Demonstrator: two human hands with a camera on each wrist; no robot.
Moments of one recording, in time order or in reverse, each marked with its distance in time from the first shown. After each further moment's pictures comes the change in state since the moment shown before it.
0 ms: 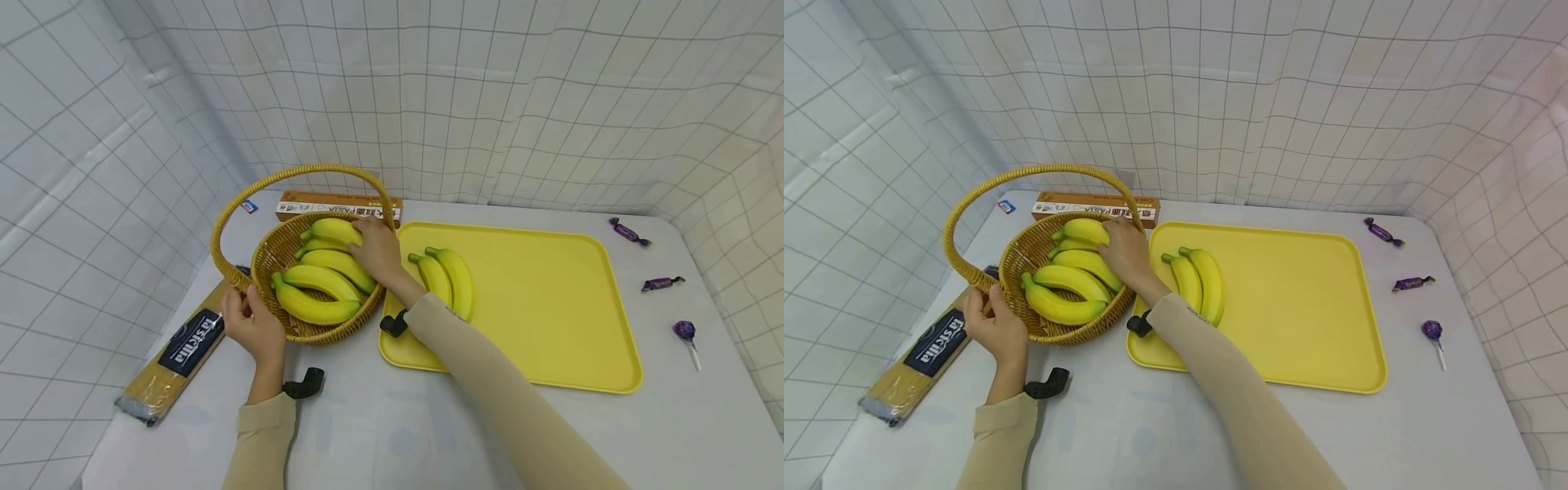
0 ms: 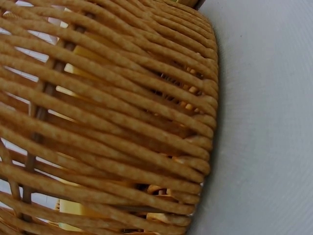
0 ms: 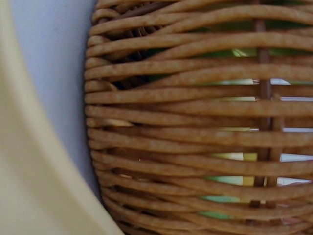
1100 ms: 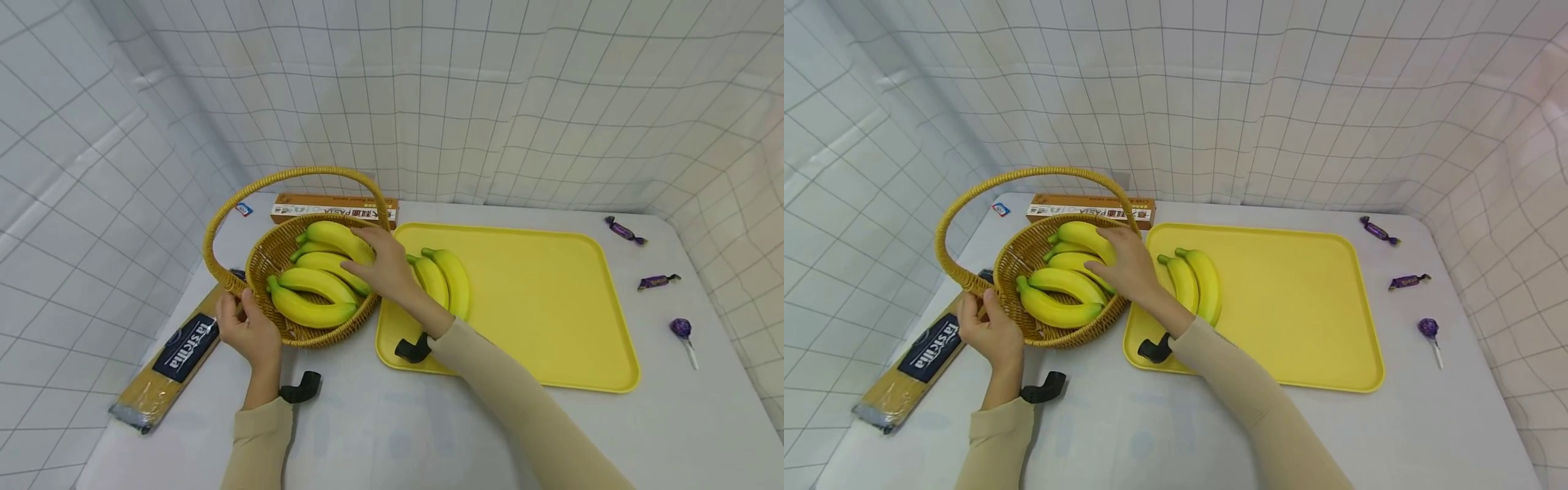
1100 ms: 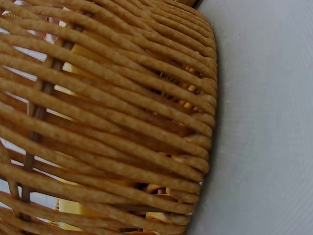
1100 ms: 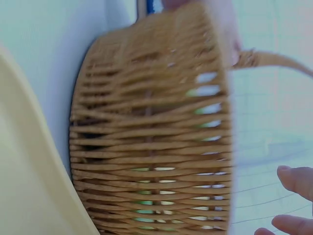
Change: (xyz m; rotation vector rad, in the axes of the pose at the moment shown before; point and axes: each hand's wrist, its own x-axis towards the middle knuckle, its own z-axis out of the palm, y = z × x) left_hand 0.002 -0.026 0.001 0.030 0.019 0.000; right_hand -0.047 0.002 -0.035 0.346 0.027 -0.131
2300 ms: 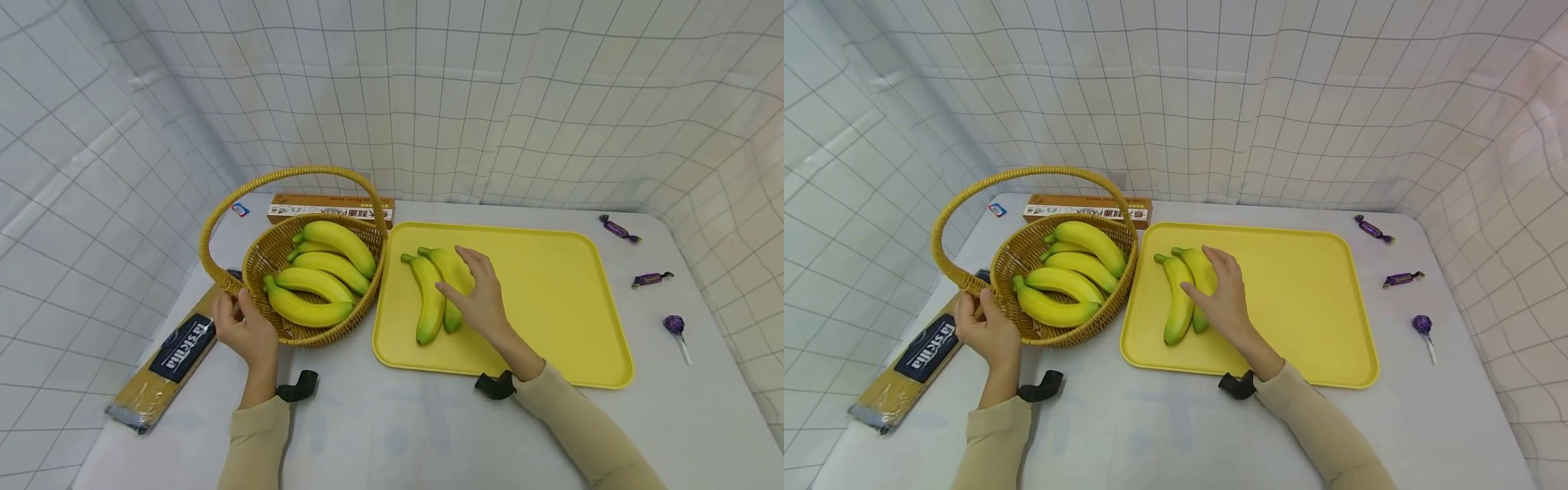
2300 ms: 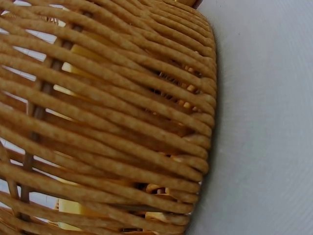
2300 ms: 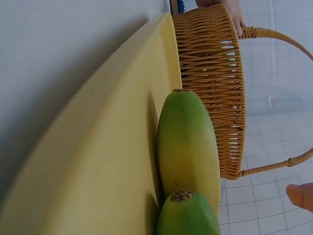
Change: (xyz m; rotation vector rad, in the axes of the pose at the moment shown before) left_hand -0.003 0.024 -0.002 -0.017 -0.011 0.021; right_hand -0.102 0.075 -0.079 0.050 0.227 0.159
